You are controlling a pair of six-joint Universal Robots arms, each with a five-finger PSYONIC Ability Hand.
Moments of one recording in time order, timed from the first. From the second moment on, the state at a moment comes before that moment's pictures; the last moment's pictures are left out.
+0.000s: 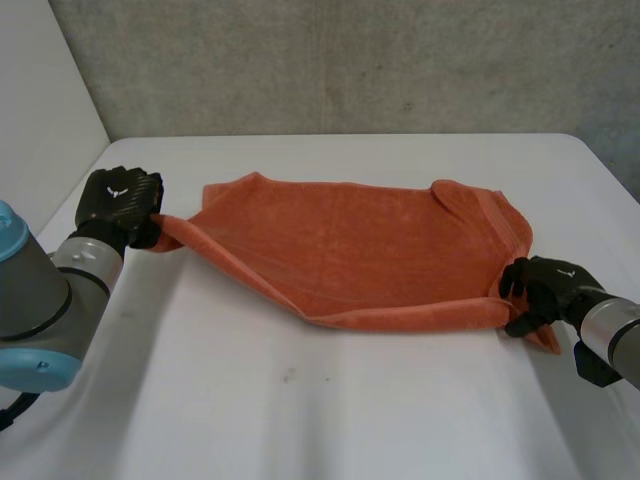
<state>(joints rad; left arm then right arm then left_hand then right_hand) 4.52 -1.93 -1.74 3.65 -1.47 3.46 1.57 -1.19 1.82 -0.12 1.23 3.01 1.13 1.20 1.19 1.20 0.95 0.63 0.74 0.74 0.74 0.54</state>
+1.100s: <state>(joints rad) 4.62 -1.68 -1.90 3.18 -1.38 3.69 1.50 -1.36 1.69 0.26 1.29 2.19 1.13 1.20 1.19 1.20 0.95 0.97 1.17 1.18 1.19 0.98</state>
